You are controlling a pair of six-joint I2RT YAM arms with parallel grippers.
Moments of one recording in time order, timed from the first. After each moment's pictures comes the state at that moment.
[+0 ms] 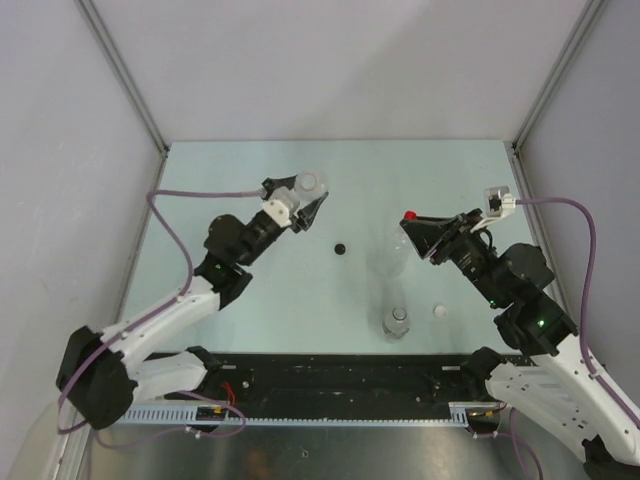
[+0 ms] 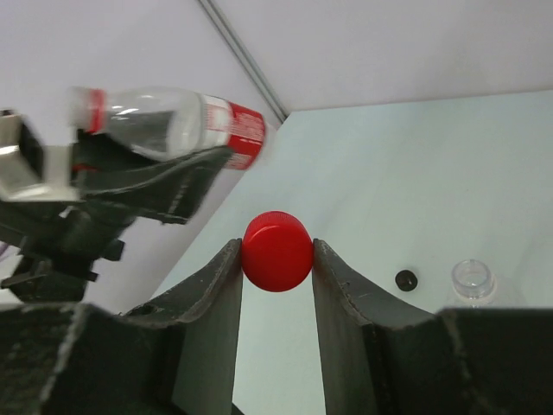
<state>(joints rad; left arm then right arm) -0.66 1.15 0.73 0.68 0.10 0.23 0.65 0.61 0.85 -0.12 0.03 0.54</state>
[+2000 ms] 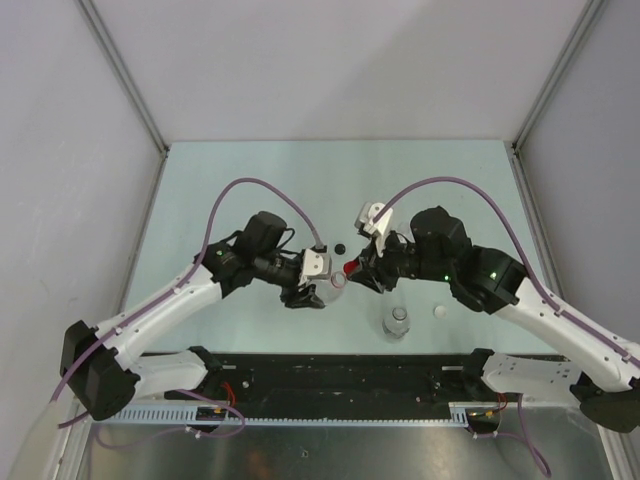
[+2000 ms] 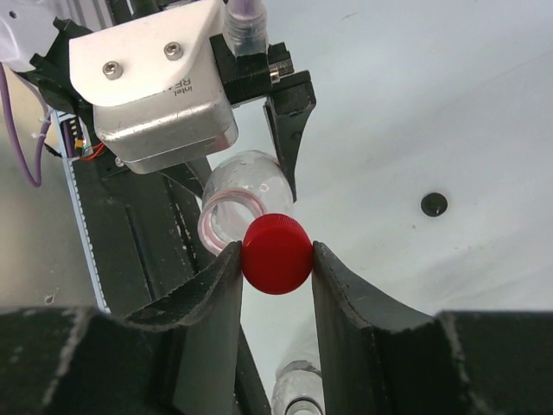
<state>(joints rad) -0.72 1.16 0.94 -0.57 0.76 0.64 0.93 1.02 1.19 -0.58 -0.24 -0.06</state>
